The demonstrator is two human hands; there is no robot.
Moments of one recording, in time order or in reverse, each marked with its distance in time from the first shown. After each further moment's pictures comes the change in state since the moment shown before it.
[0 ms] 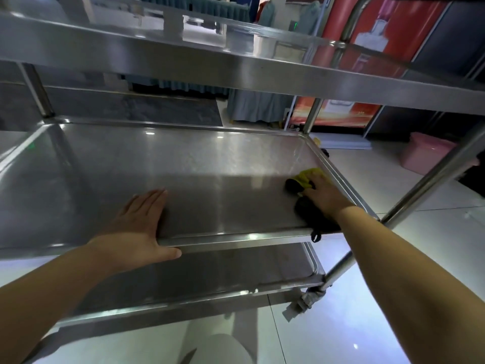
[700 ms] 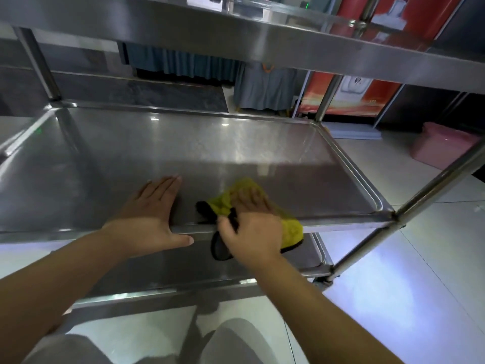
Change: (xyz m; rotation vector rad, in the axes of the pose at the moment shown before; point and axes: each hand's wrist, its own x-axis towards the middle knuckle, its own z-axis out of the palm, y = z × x) left_hand 0.002 -0.001 -0.002 -0.004 -0.033 0.021; right_hand -0.132 -0.178 0.096 -0.102 0.350 -0.305
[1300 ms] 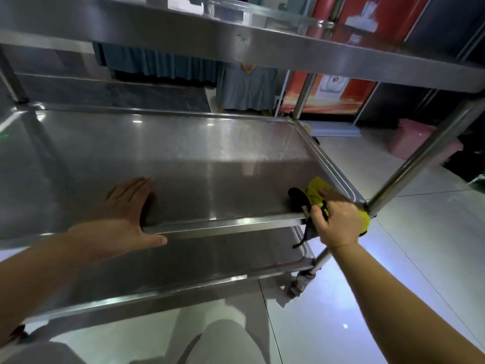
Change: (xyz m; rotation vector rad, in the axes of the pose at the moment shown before) left_hand 0.008 0.001 0.002 0.040 -0.009 -0.027; right_hand -0.012 0.209 -0.044 -0.189 0.308 0.132
